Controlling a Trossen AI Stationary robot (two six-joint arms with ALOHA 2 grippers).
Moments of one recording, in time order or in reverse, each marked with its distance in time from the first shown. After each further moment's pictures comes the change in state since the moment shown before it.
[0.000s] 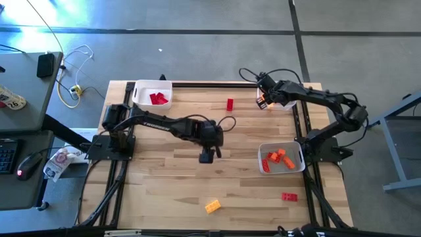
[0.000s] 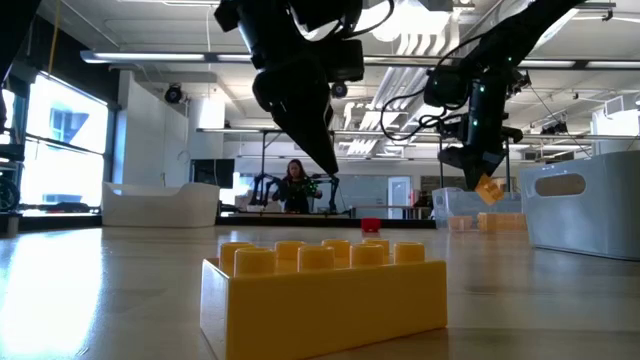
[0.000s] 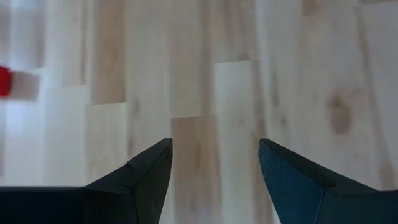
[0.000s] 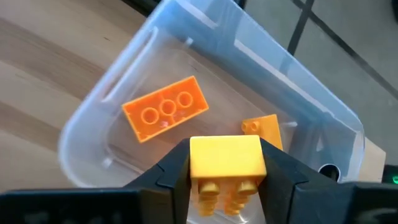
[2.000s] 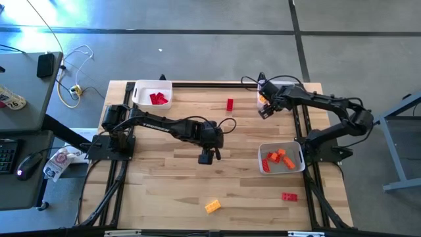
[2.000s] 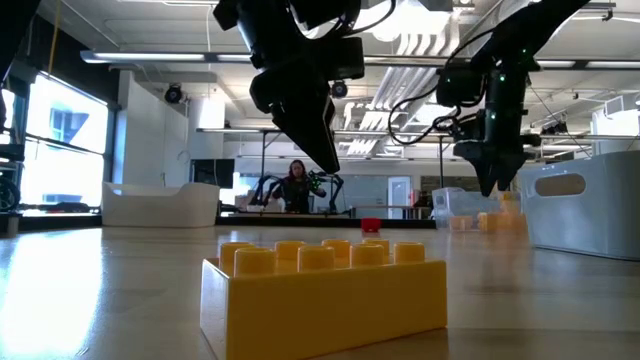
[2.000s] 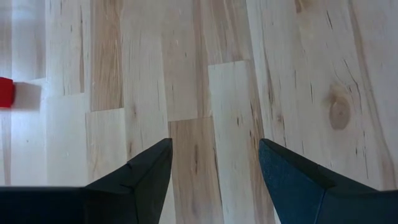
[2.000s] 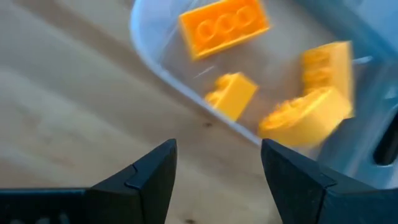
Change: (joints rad) left arm -0.019 0.000 0.000 0.004 -0.019 0.037; right arm 0.045 -0.082 -0.066 -0.141 -0.198 0.075
